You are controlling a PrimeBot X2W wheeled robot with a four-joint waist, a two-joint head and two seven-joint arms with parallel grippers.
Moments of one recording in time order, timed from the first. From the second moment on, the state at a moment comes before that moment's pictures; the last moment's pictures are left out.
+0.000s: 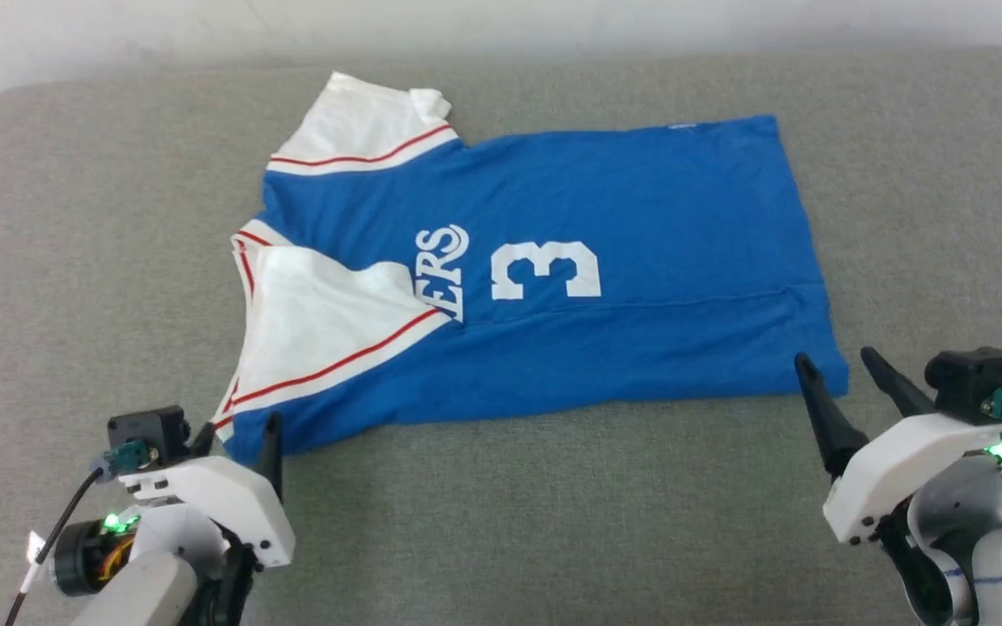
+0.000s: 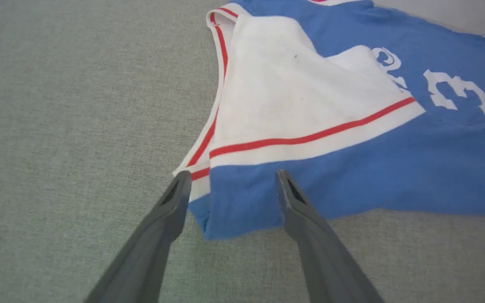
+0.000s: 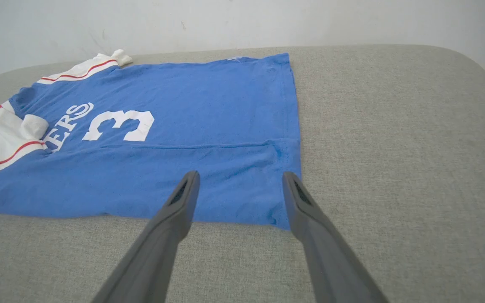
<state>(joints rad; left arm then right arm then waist) -0.23 0.52 -0.53 0.20 -0.84 0.37 0.01 -0.10 -0.09 -0.05 -0.01 0.22 0.13 0.29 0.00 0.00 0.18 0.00</state>
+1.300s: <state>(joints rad) -0.29 0.54 -0.56 0.04 -0.80 0.37 0.02 -0.29 -0.06 -0.22 0.18 0.01 0.13 0.66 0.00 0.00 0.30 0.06</state>
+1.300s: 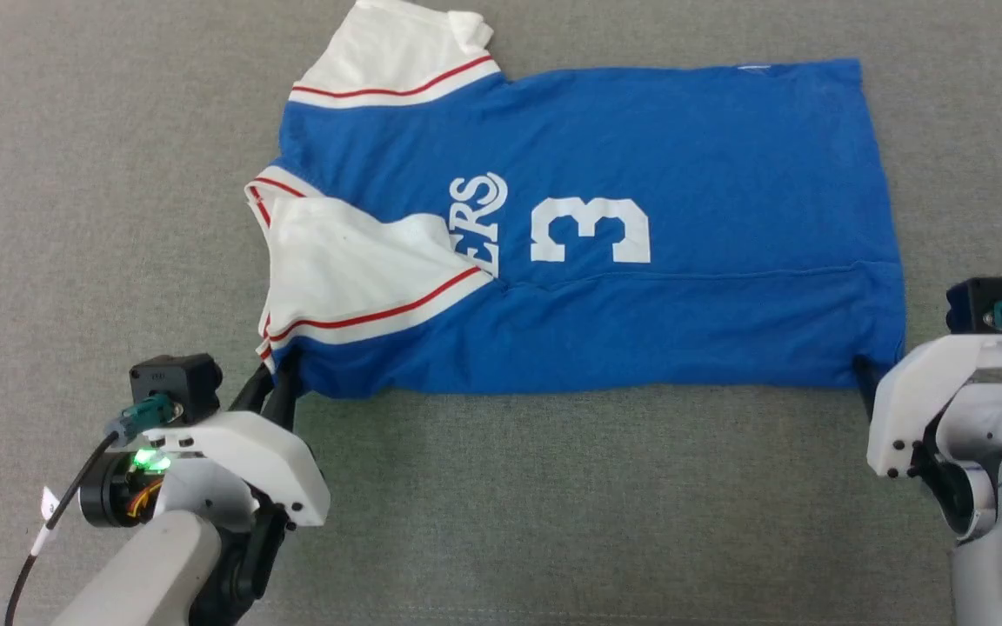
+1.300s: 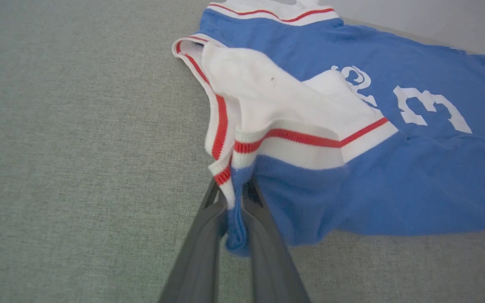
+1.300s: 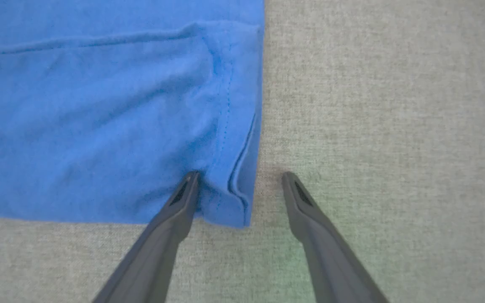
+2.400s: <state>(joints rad) -0.07 0.63 -0.66 0.01 -0.86 0.38 0.17 0.02 -0.15 -0.22 -0.01 0.17 0.13 0.79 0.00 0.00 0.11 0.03</state>
